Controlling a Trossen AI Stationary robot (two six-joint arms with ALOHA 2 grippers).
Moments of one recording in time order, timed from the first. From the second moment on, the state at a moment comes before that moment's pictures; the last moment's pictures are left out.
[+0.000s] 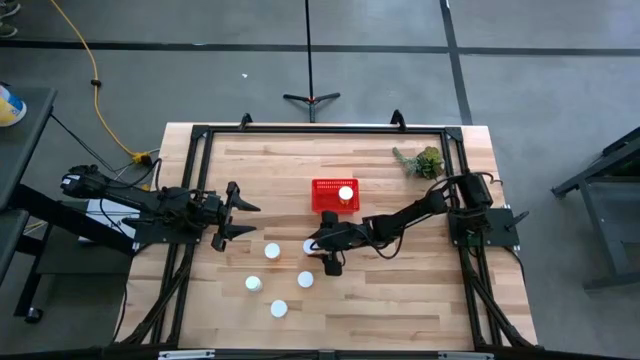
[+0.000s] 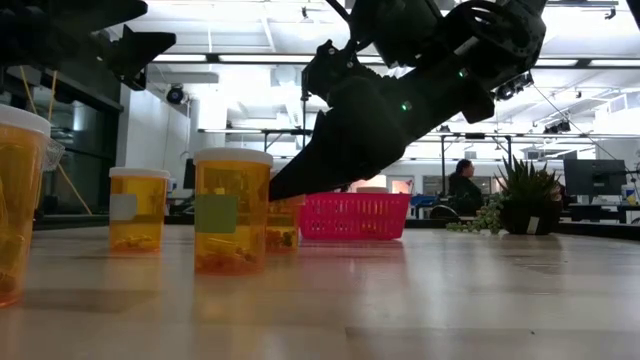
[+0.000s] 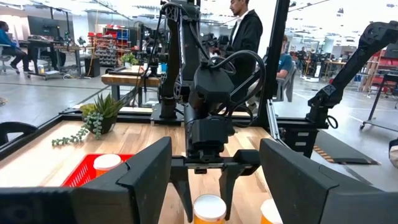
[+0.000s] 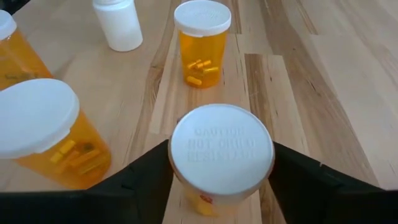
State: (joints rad) left arm -0.24 0.40 0.11 0.39 -0.14 -0.06; right arm 0.18 1.99 0.98 0.49 0.10 0.08
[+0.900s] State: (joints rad) left arm -0.24 0.40 0.11 0.39 -0.14 -0.06; right arm 0.12 1.76 0.98 0.32 0.11 0.07
